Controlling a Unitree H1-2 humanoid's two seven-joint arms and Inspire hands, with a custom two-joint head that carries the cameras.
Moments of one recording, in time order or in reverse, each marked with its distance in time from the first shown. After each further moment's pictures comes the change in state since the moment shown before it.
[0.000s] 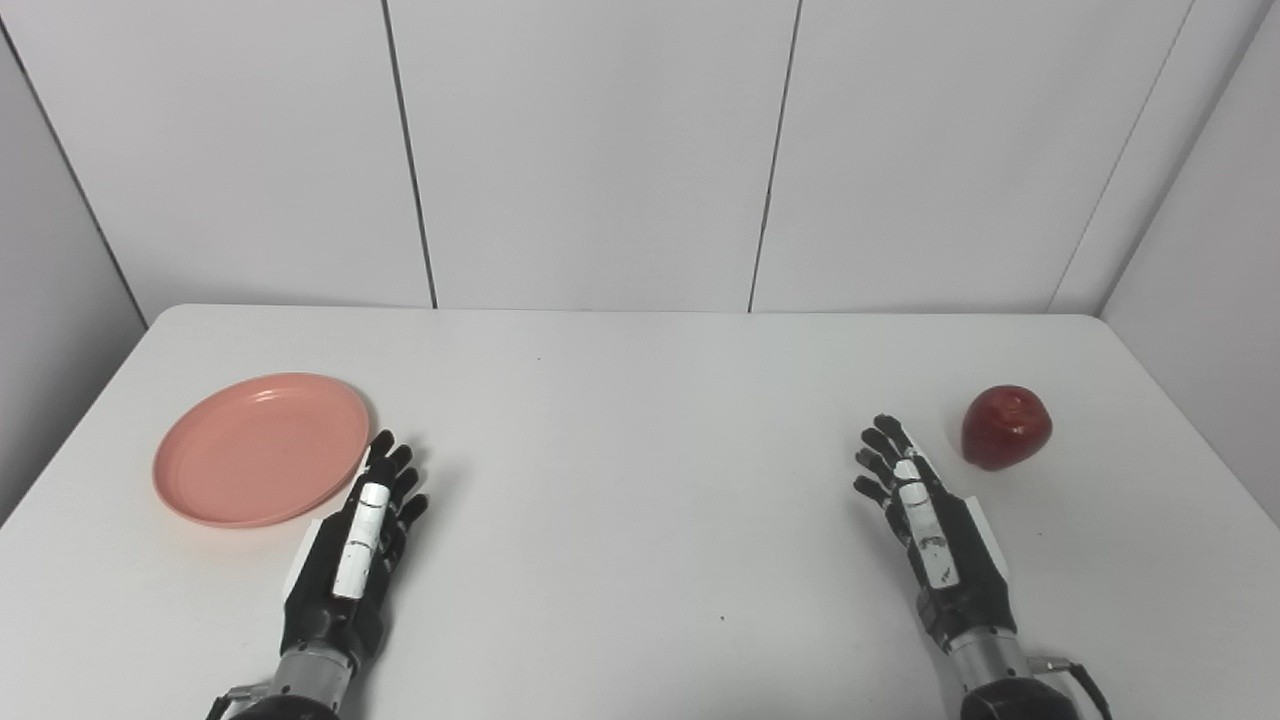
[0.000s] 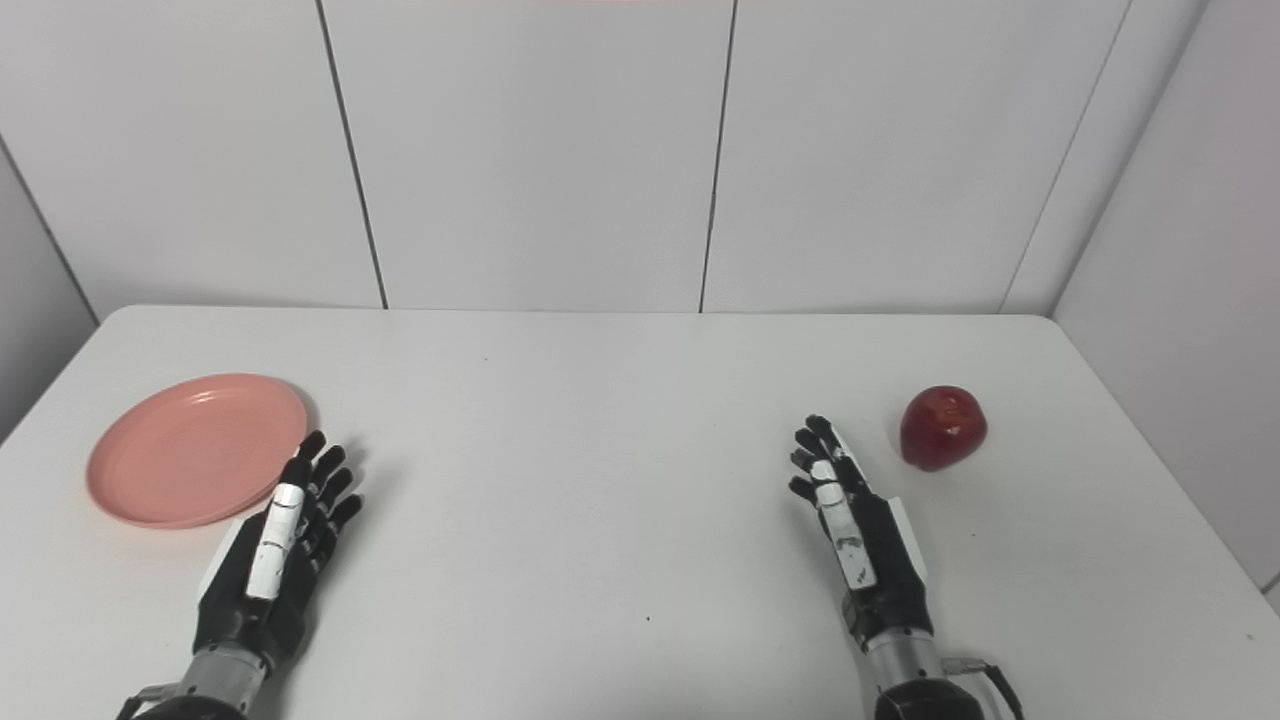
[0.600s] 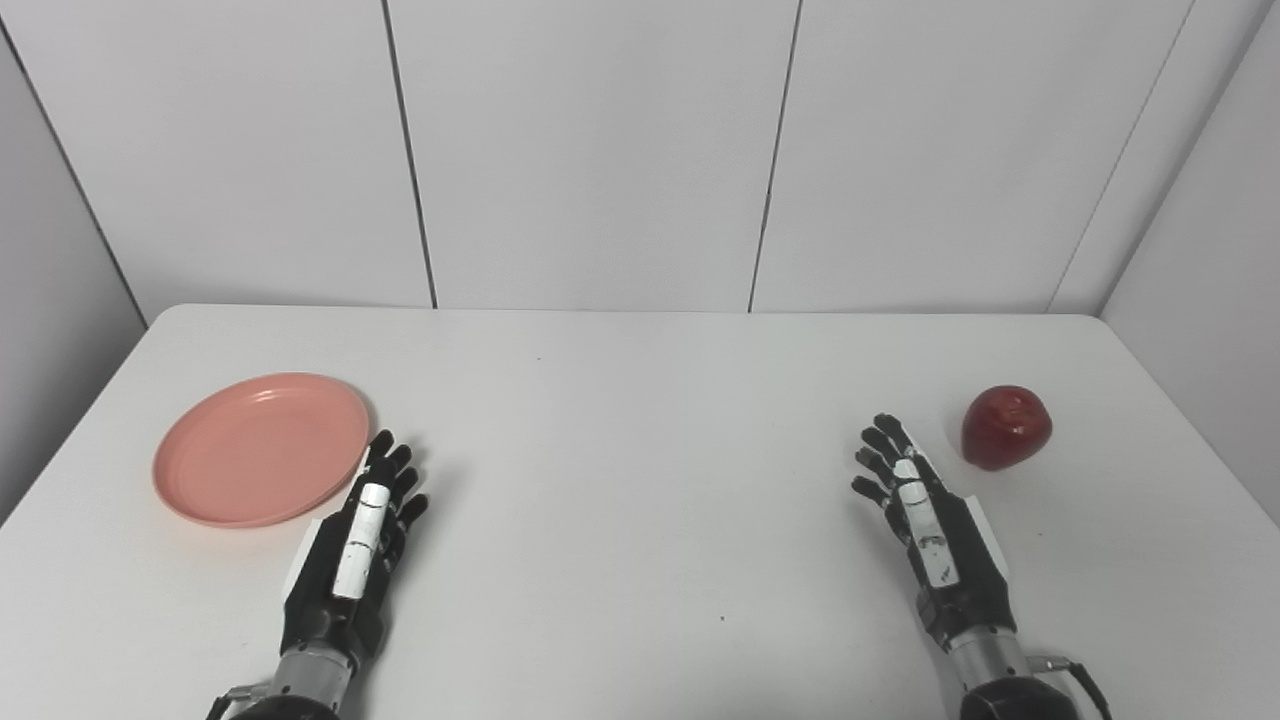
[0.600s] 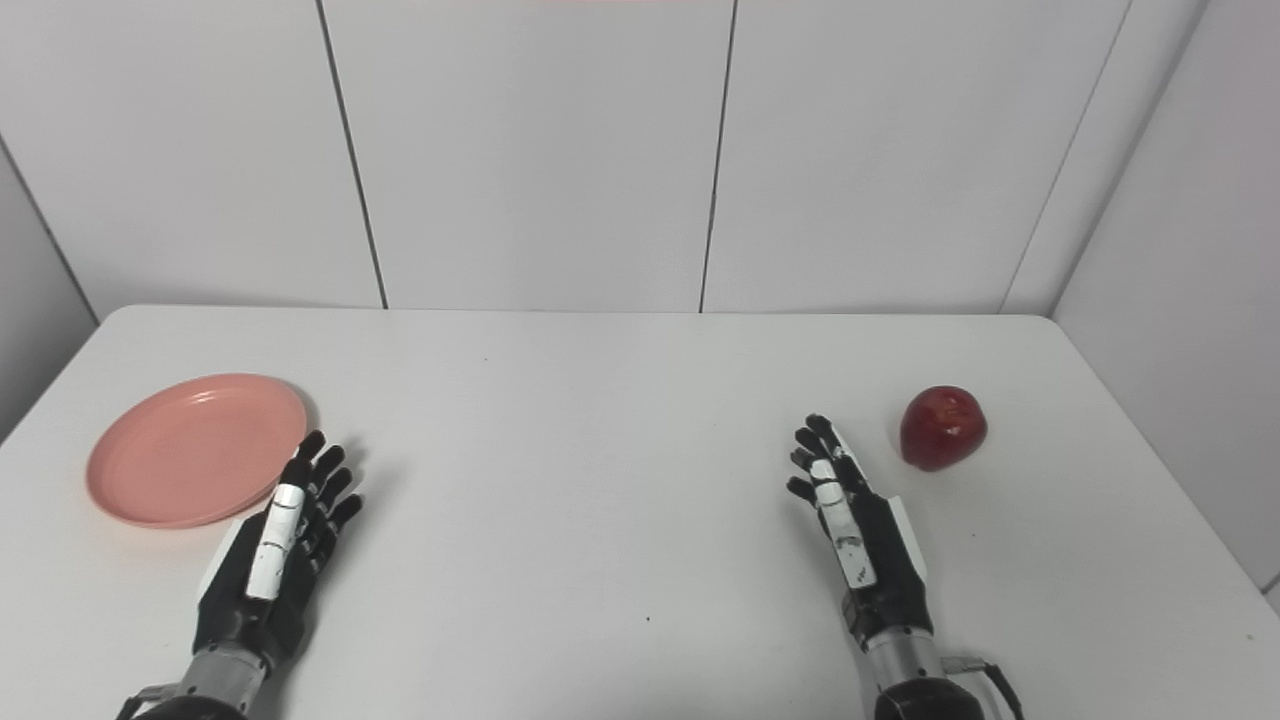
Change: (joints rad) left arm 0.000 0.000 0.000 0.000 -0.001 -0.001 0.000; right arm -0.001 0.000 -0.001 0.001 0.001 0.000 0.001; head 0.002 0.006
